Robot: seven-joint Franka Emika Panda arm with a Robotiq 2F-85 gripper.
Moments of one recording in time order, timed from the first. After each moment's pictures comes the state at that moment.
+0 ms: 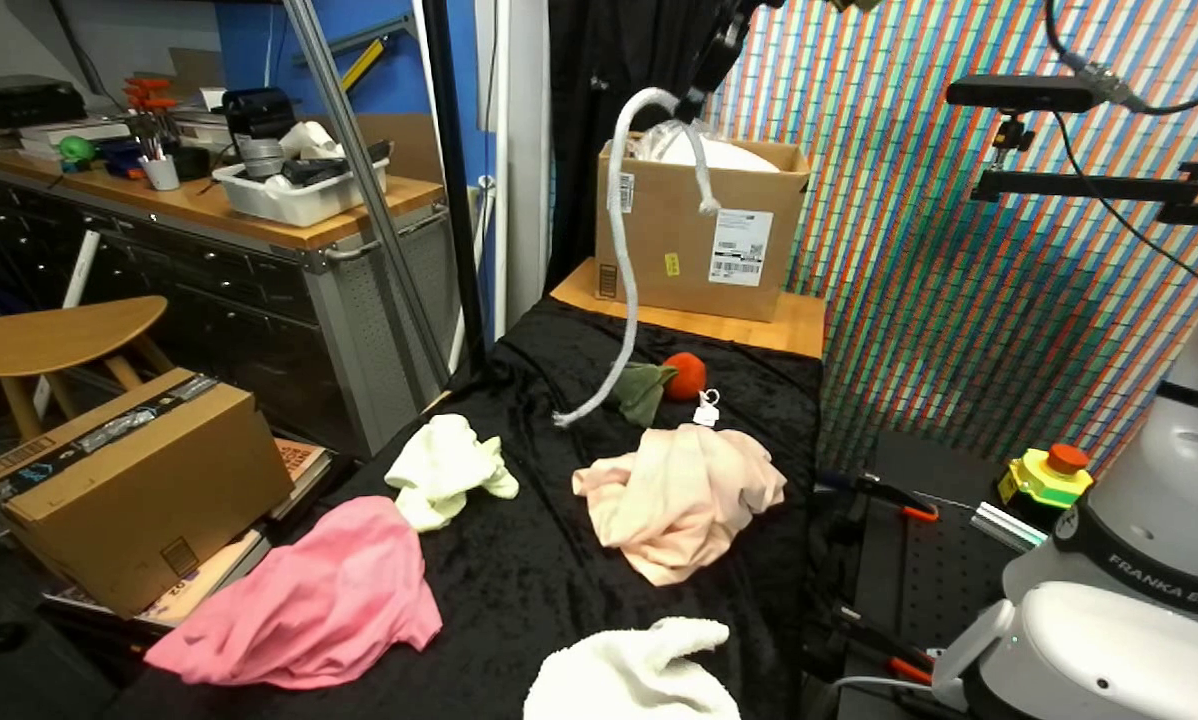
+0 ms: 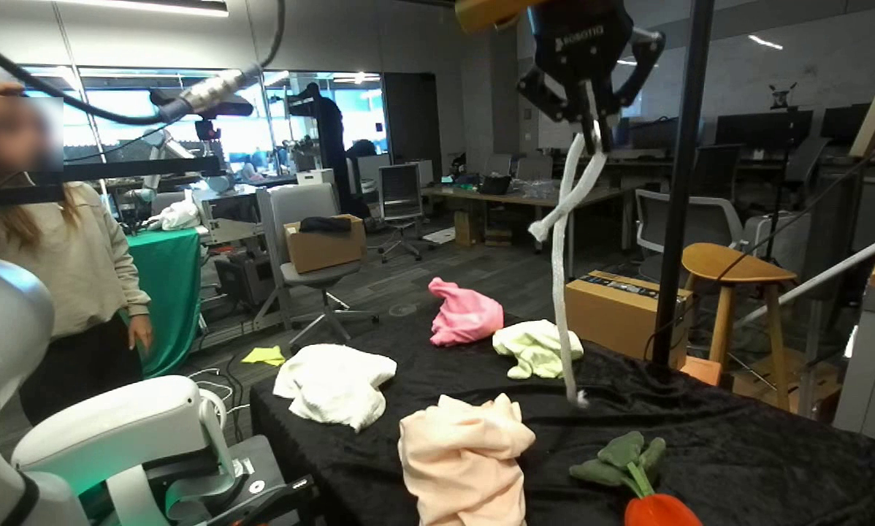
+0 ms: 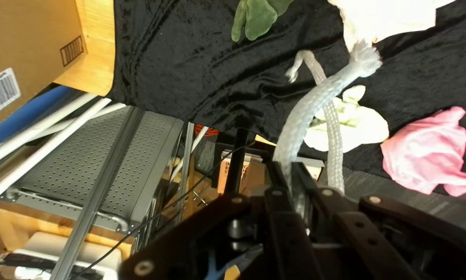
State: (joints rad) arm -0.10 -0.40 -0.06 -2.22 0.07 2.24 -0.63
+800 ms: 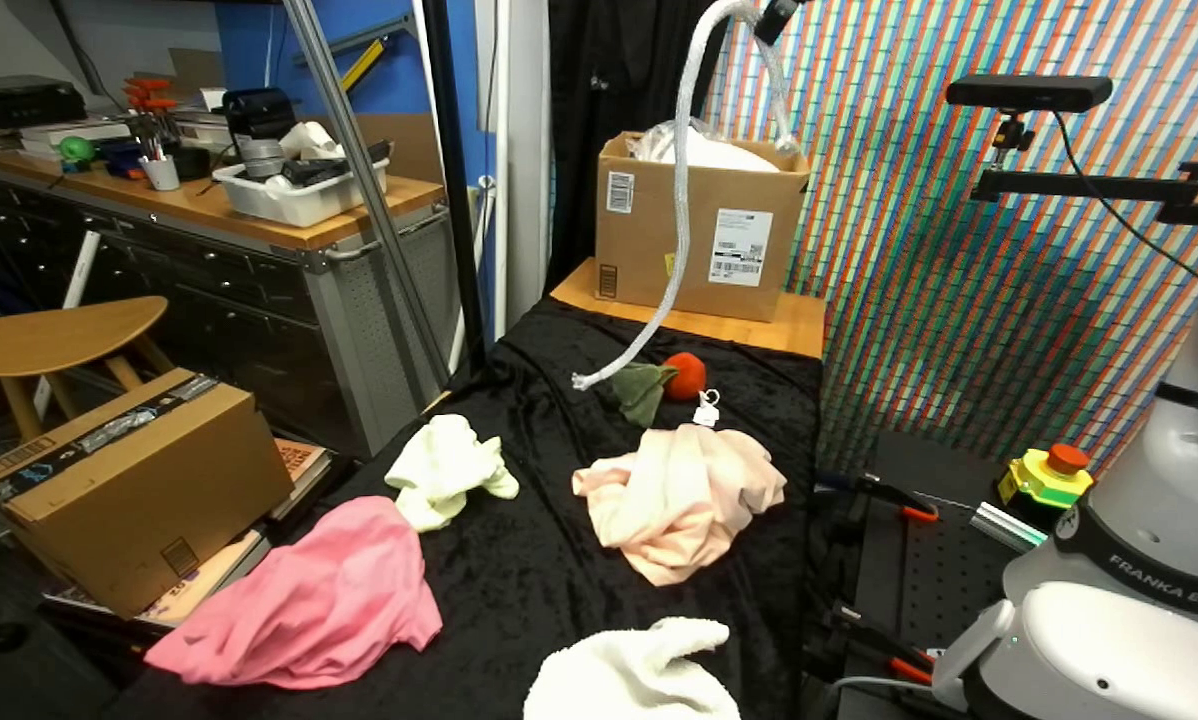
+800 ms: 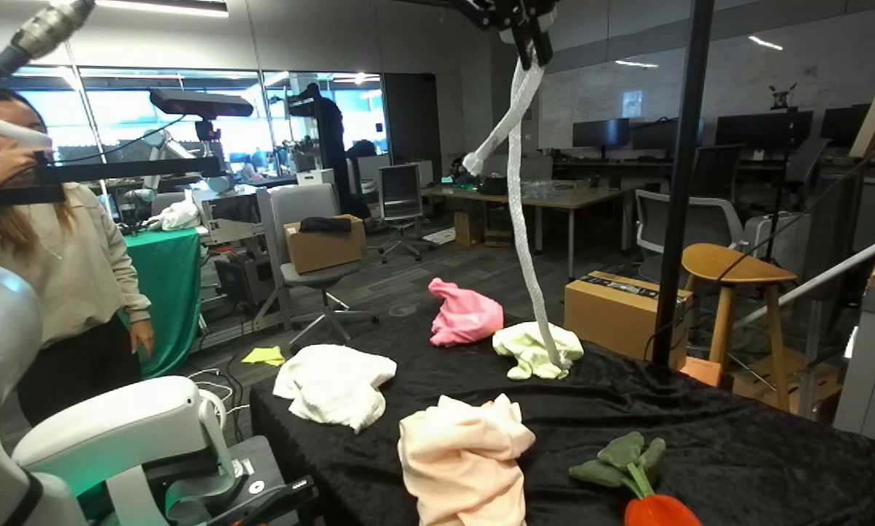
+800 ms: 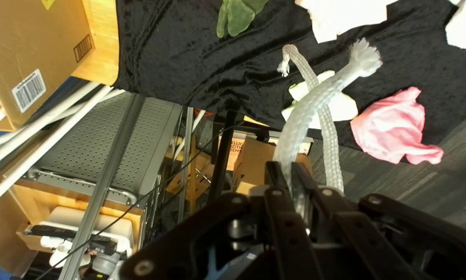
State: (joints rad) arm -0.03 -0.67 -0.11 -2.27 0.03 2.08 -0.56
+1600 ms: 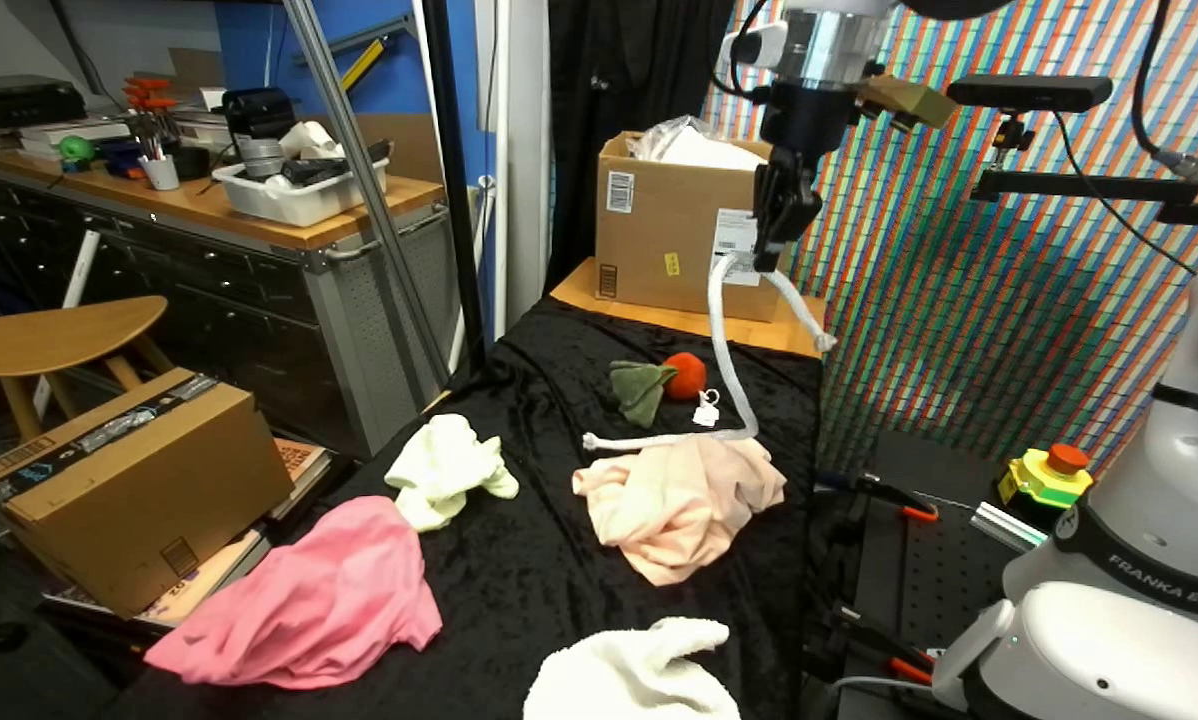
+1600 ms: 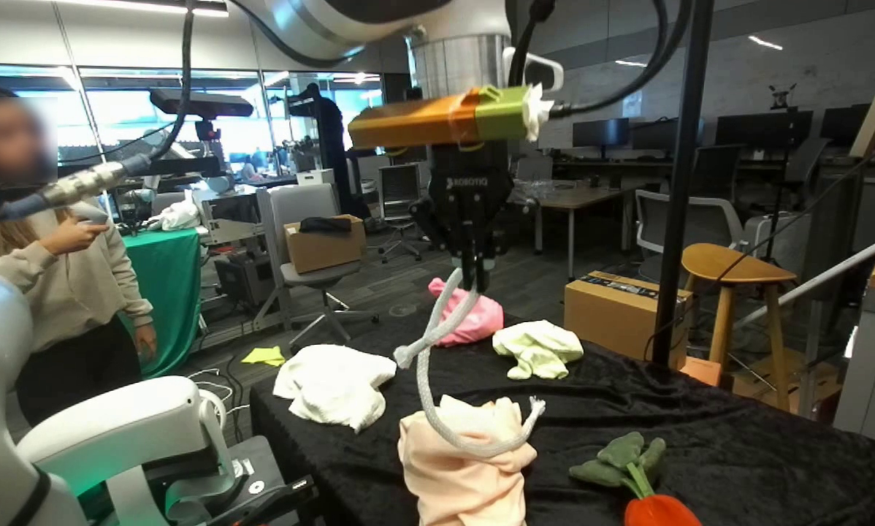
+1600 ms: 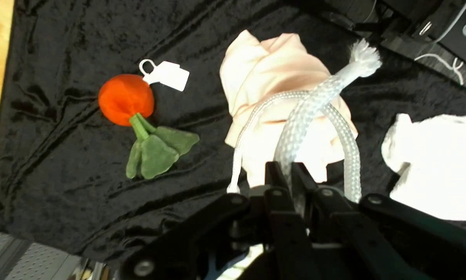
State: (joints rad) arm 0.06 -0.50 -0.11 -2.52 -0.06 2.08 -0.59
